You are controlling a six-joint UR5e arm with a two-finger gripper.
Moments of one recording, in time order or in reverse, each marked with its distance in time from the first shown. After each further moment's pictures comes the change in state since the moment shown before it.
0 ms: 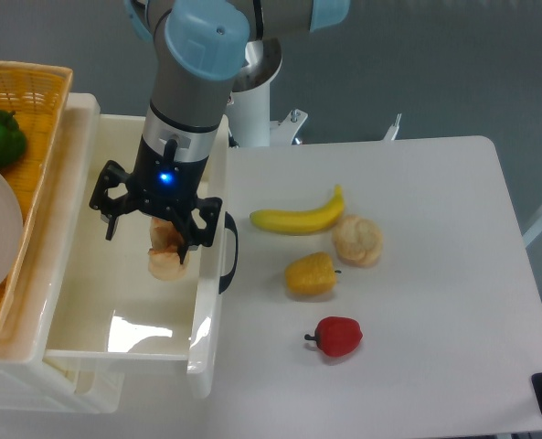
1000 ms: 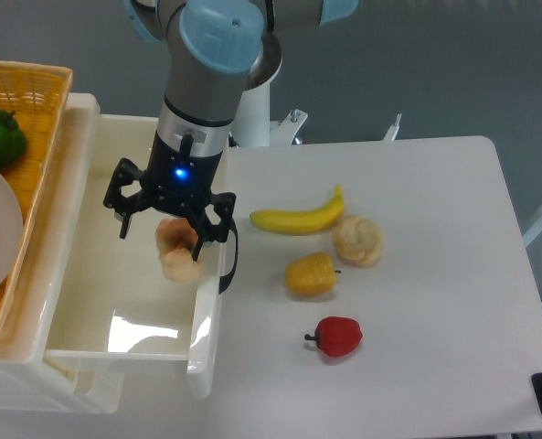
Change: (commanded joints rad) arm 0.017 0.015 -0.005 0.000 0.002 0.000
